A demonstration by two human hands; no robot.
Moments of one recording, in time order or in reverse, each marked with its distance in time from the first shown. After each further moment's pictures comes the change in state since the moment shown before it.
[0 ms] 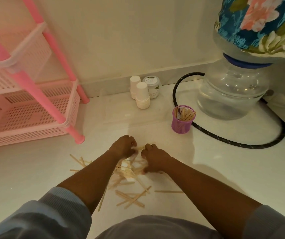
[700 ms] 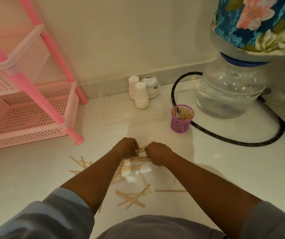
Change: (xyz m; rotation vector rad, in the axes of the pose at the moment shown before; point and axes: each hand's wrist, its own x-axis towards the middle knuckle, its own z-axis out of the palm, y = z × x) left_hand 0.000 0.015 0.000 -0.109 -0.096 -0.086; right_hand 0.005 0.010 -0.013 -0.066 -0.004 0.050
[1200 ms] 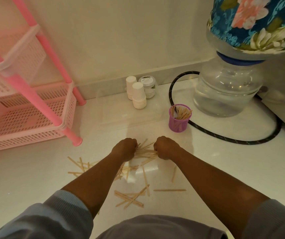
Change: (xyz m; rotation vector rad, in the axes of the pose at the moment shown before) left_hand -0.002 0.005 0.008 0.272 0.082 0.083; right_hand -0.006 0.032 -0.008 0.062 0.001 0.125
